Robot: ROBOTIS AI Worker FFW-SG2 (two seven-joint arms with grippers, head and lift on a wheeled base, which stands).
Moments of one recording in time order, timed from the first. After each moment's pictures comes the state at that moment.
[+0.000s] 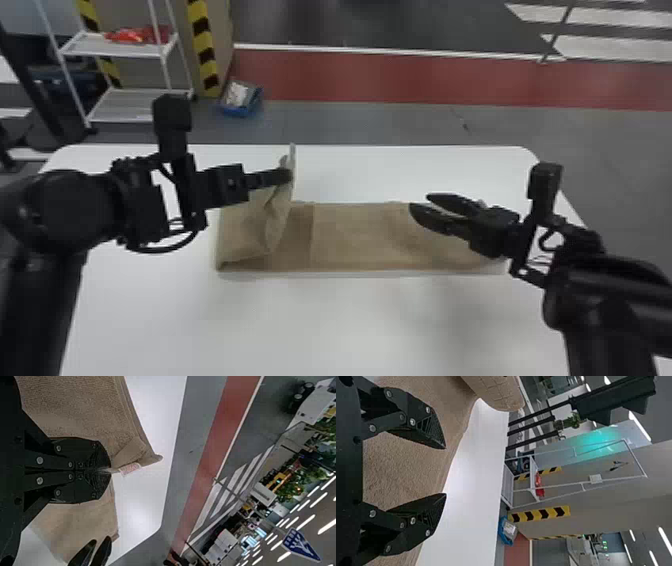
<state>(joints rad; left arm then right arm) -0.28 0.13 0.00 -1.76 0.70 1.15 -0.14 -0.15 0.00 -0.35 -1.55 0.16 0.47 1.08</state>
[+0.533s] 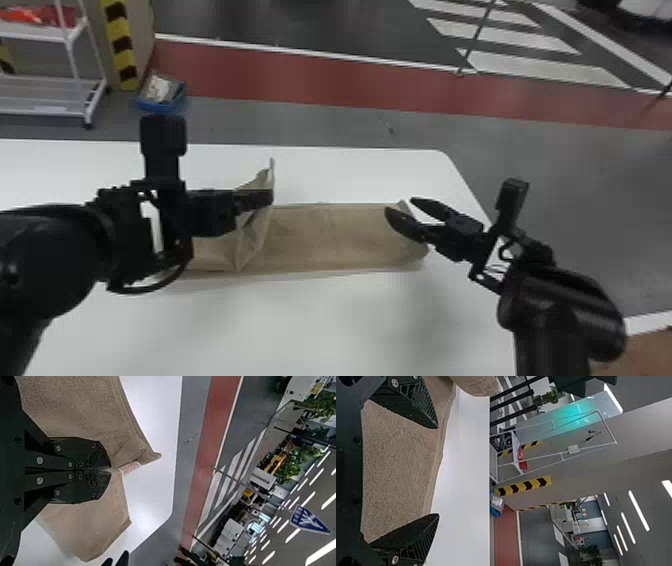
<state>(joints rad) -0.23 0.12 -0.25 -1.79 0.68 0.96 -0.05 -0.13 -0.06 -0.49 -1.54 0.08 0.45 1.08</state>
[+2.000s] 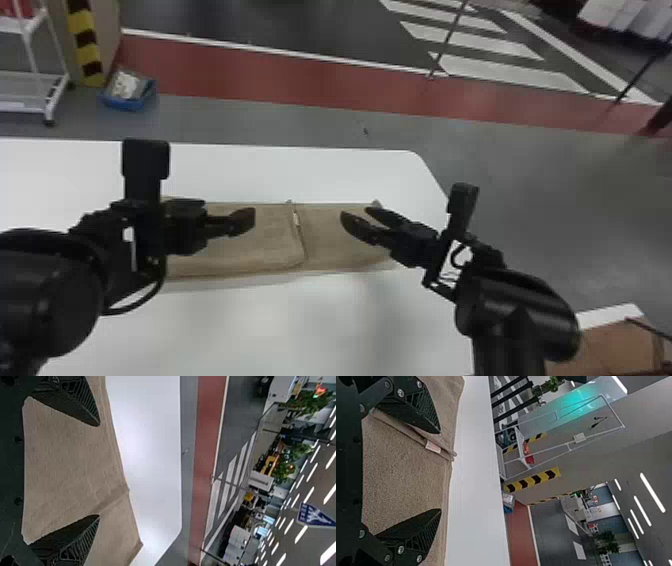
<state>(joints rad) -0.19 0.07 -0.28 -1.69 0.36 0.78 -0.17 -0.05 0.00 -0.41 -1.70 0.04 0.64 0.94</state>
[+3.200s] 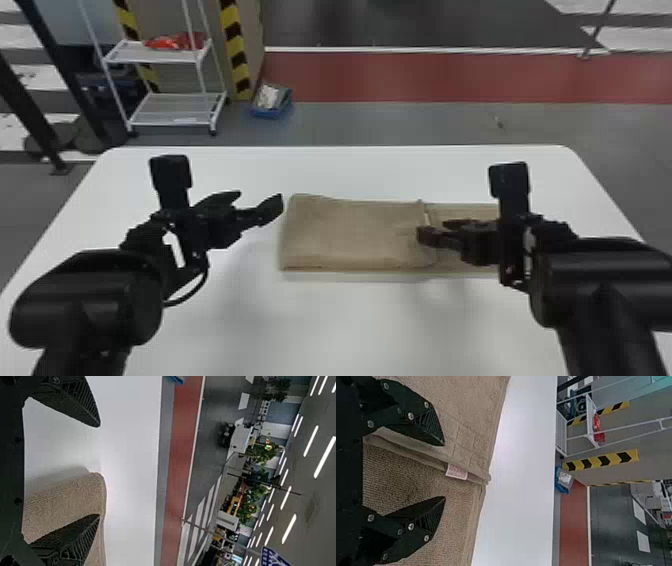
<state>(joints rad) -0.06 0.14 0.03 -1.71 0.27 0.63 -0.34 -0.13 0.00 -0.04 -1.71 0.22 0.93 0.60</state>
